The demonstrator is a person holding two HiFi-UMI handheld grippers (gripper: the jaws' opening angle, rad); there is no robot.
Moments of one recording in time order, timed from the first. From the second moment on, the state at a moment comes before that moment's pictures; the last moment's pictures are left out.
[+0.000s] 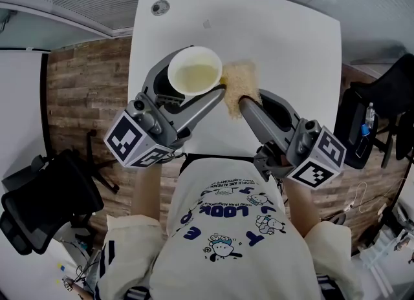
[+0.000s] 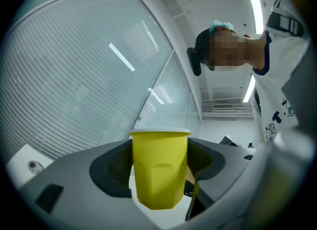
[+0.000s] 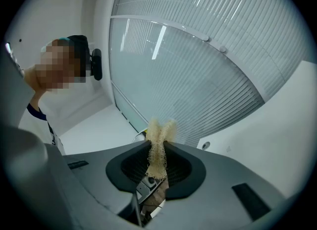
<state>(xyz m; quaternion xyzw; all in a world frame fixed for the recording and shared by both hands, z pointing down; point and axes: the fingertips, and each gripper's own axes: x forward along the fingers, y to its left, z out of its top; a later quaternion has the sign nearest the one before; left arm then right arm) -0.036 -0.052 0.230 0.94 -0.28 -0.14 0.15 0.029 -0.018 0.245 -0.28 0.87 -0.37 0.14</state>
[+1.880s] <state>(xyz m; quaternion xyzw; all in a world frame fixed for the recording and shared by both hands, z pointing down) -0.037 -0.058 0.321 0.89 -0.45 0.03 0.10 0.115 -0.047 0.340 -0.54 0.81 -0.24 -0.02</state>
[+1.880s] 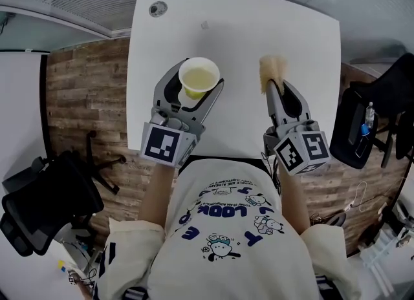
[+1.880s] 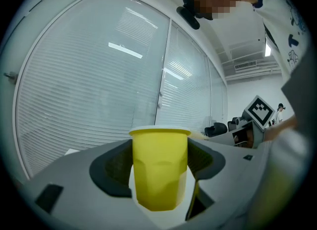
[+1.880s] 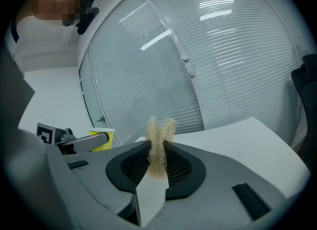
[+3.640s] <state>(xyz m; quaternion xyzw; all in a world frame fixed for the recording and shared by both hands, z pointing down) -0.015 -0.039 0.287 0.89 -0.46 0.00 0.08 0.141 -0.026 0.310 -0.60 0.79 -0.17 -0.01</state>
